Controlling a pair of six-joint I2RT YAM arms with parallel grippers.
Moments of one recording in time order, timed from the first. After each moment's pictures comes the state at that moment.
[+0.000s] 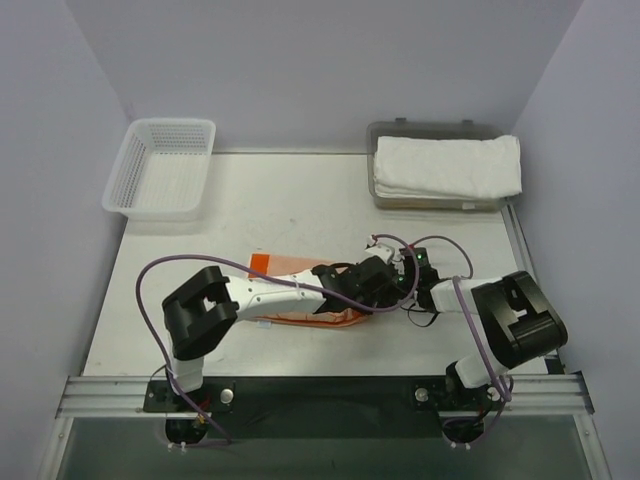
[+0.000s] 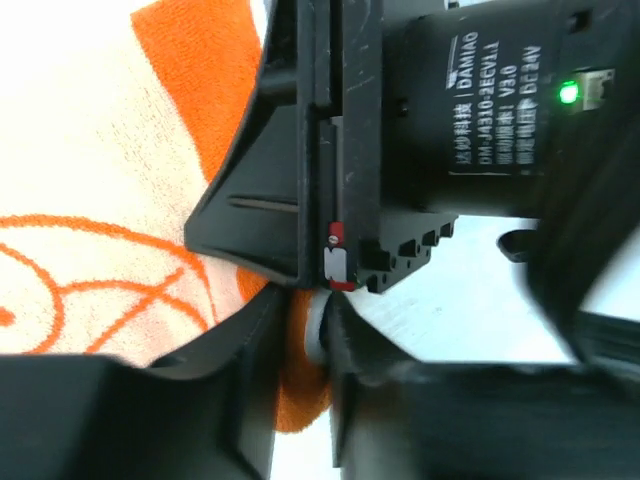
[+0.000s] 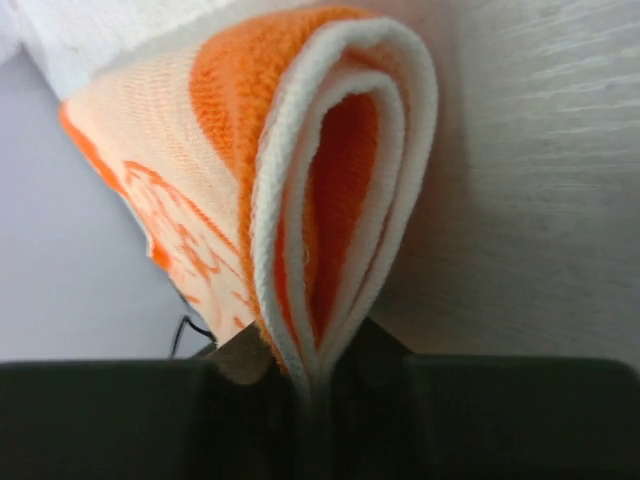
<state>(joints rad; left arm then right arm) -1.17 1.87 1.33 -0.35 -0.27 -0.60 0.36 1.53 0.40 0.29 -0.50 1.08</state>
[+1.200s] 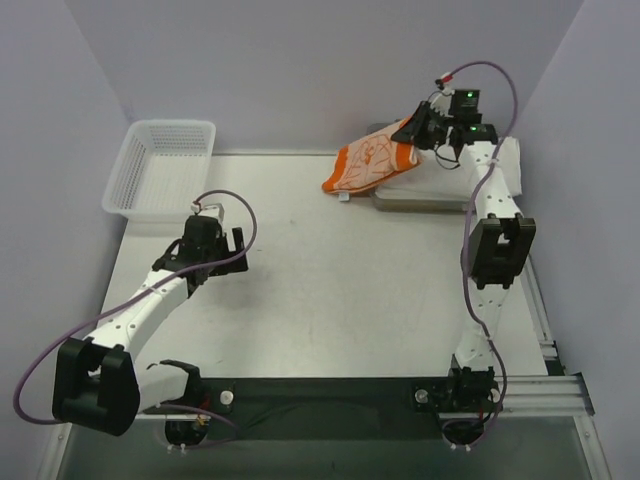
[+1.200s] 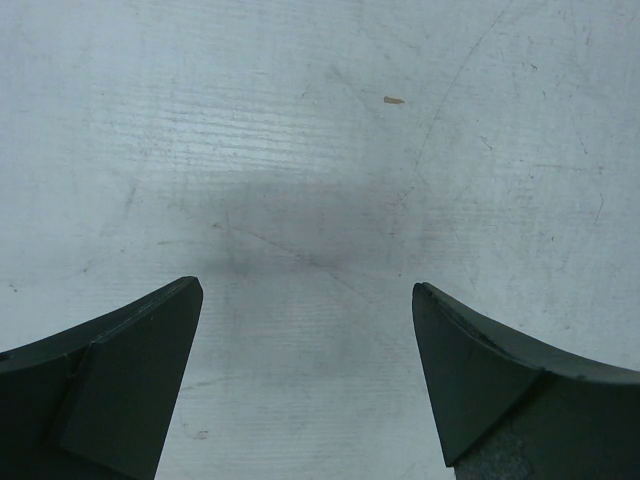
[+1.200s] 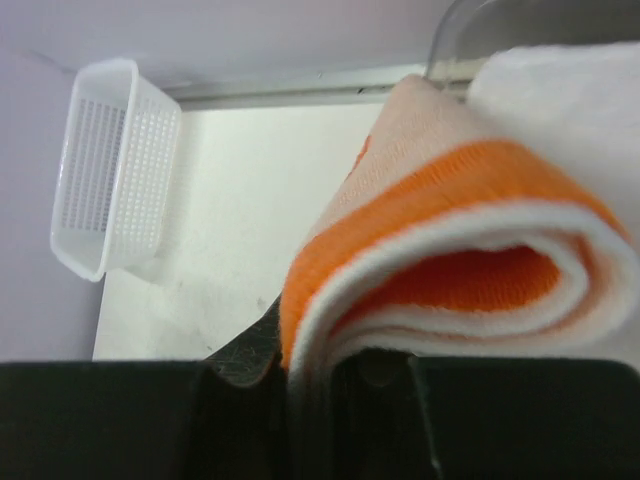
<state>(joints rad) -0.26 1.19 0.76 -0.38 -0.10 -0.35 0.04 2.19 2.17 -0.55 -0.57 0.42</state>
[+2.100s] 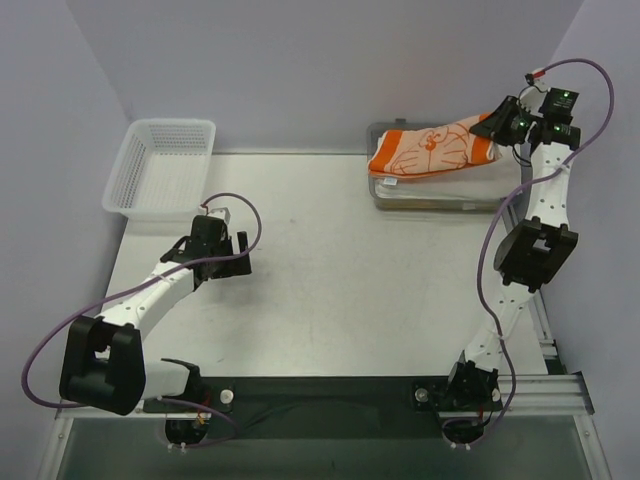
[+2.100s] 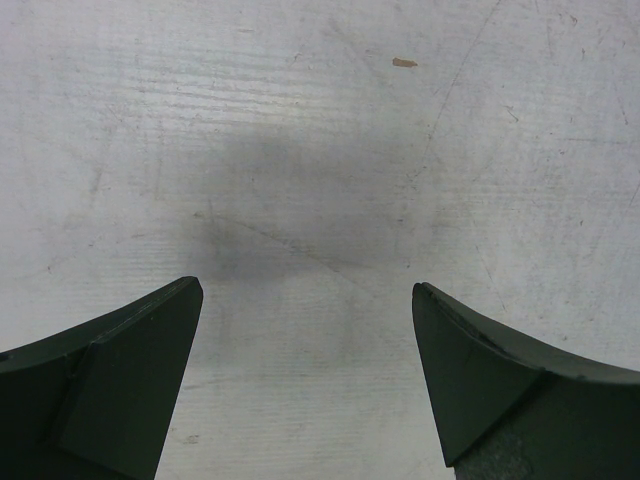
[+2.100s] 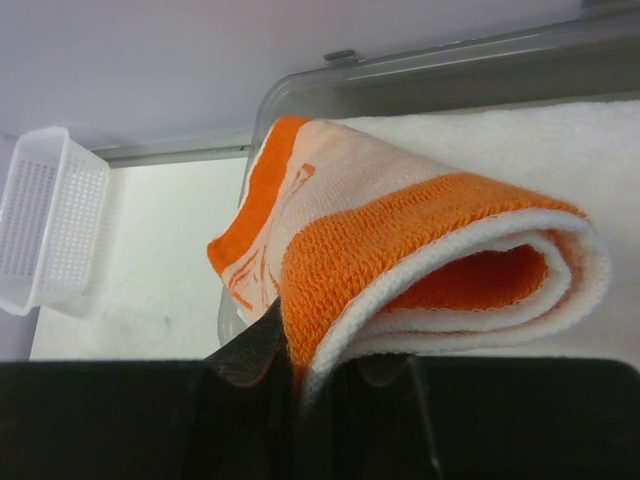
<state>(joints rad) -0.26 1.29 0.76 -0.38 -0.07 -0.35 -0.33 2.24 2.36 -0.67 -0.74 0.23</state>
